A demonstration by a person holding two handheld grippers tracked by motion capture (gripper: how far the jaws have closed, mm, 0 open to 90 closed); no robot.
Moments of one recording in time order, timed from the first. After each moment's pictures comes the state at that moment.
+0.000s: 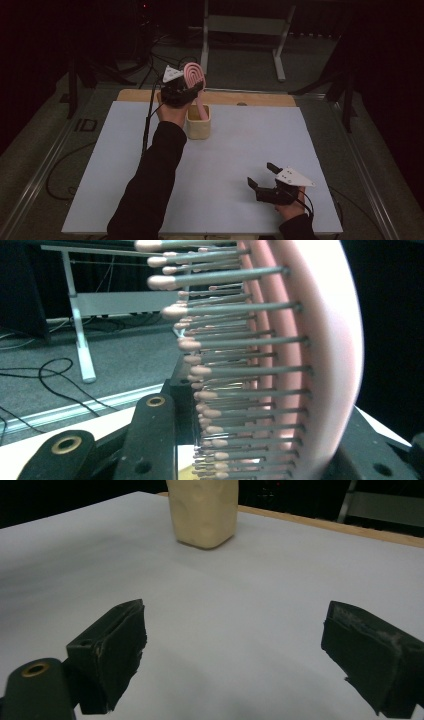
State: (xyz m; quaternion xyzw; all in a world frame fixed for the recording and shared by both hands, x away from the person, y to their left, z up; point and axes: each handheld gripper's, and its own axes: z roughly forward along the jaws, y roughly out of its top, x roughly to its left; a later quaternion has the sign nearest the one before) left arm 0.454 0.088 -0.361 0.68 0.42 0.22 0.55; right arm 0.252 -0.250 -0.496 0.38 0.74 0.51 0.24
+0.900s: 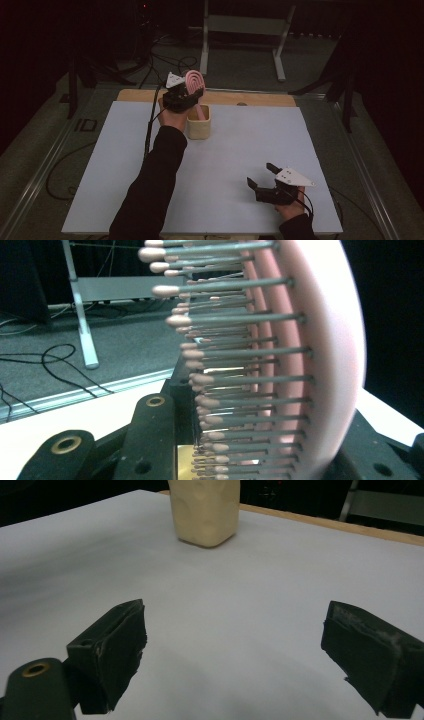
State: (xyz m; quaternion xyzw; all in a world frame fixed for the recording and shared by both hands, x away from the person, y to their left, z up) left arm 0.455 0.086 -0.382 0.70 0.43 0.22 0.53; right arm 0.252 -0.250 -0.497 0.38 0.74 0.51 0.23
